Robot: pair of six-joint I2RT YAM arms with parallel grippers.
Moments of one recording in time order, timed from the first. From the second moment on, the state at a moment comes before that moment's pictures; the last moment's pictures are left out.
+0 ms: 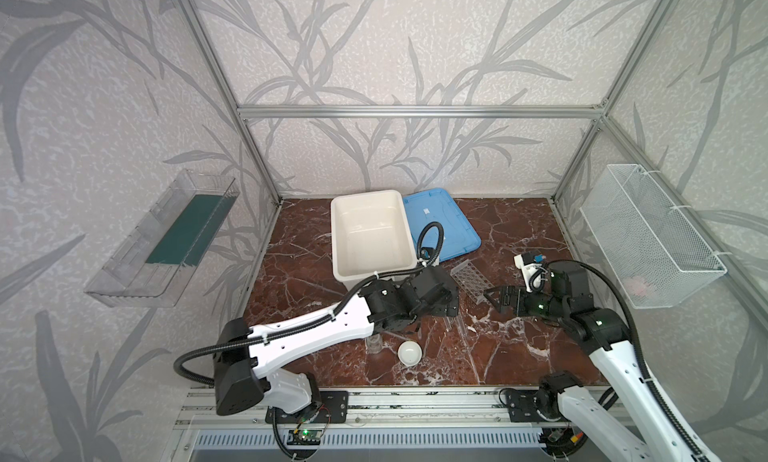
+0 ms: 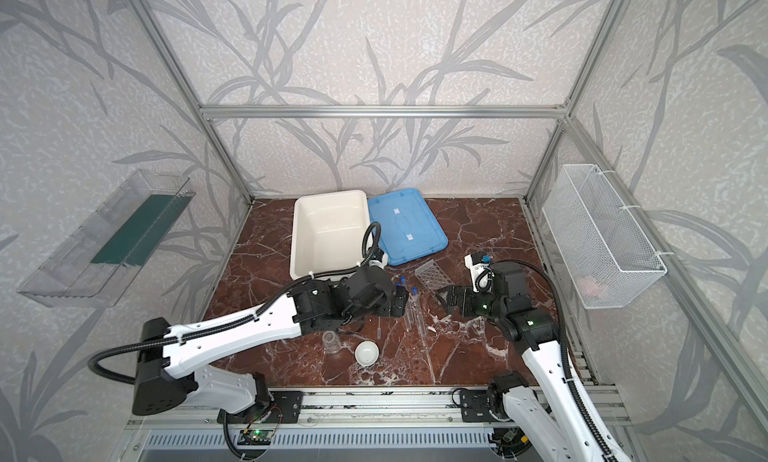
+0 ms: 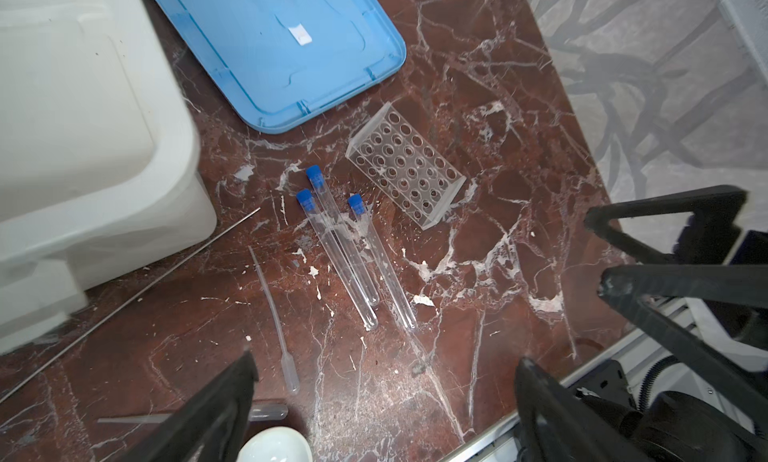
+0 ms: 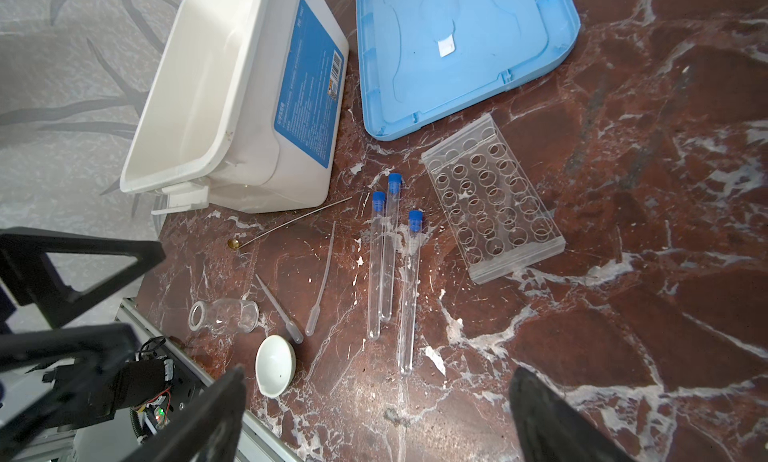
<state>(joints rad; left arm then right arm) -1.12 1.47 1.26 -0.66 -0.32 -0.84 0.21 0.76 0.73 -0.71 -0.45 0.34</state>
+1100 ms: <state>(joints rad) -1.02 1.92 1.29 -0.58 -0.28 -0.91 0.21 0.81 0.66 -0.66 -0.40 0.33</state>
